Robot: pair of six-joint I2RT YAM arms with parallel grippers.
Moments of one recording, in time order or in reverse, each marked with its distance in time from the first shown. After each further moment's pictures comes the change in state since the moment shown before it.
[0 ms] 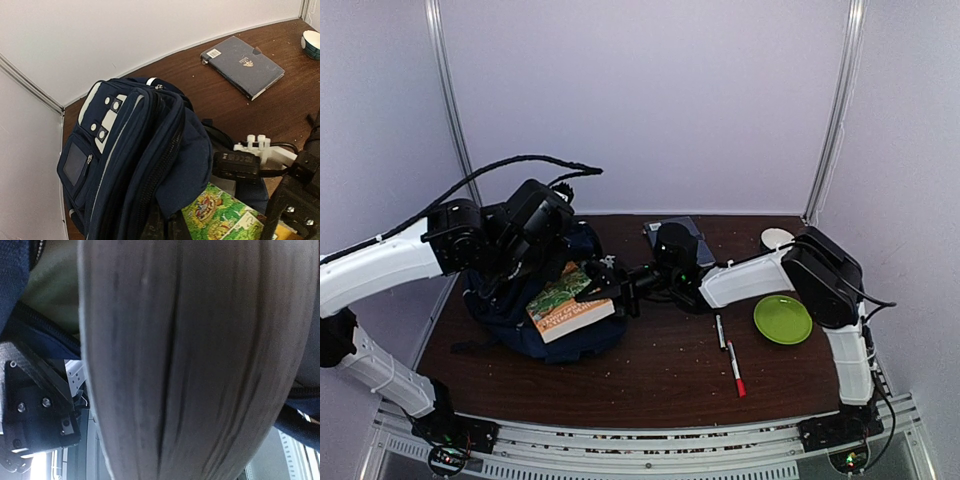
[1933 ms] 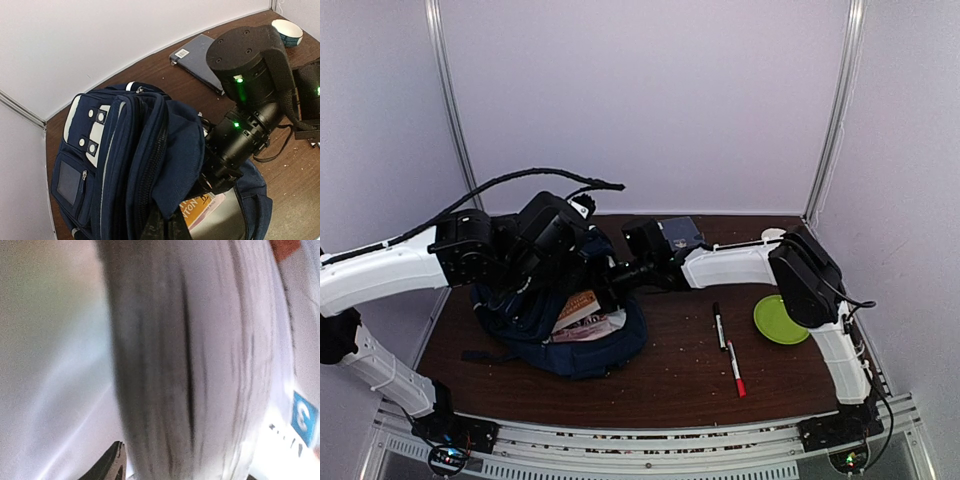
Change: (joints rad) left arm -0.088 0.023 -0.006 0.046 0.031 0.031; right arm -0.022 0.141 0.333 -0.733 0.301 -0.513
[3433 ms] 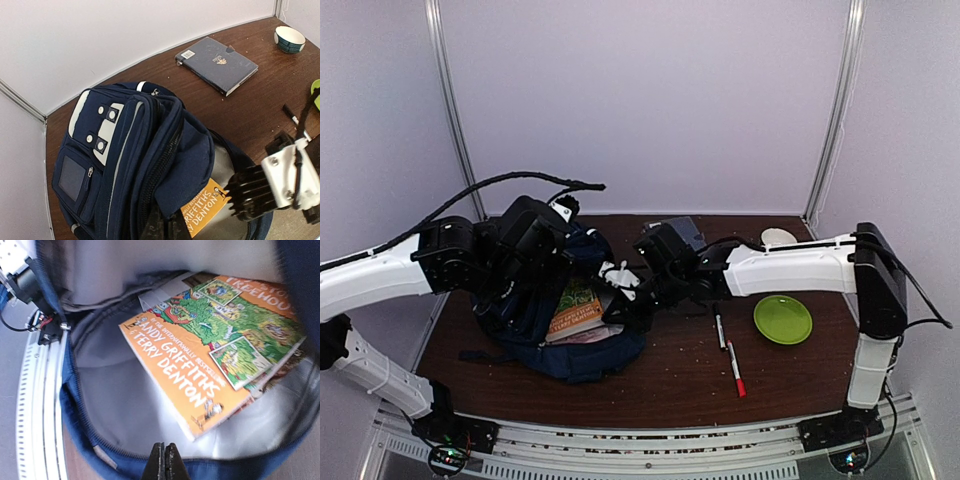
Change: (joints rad) left arm 0.018 -0.088 -0.086 0.030 0.002 -0.020; right arm 0.127 -0.420 -0.315 -0.410 0.487 -1.553
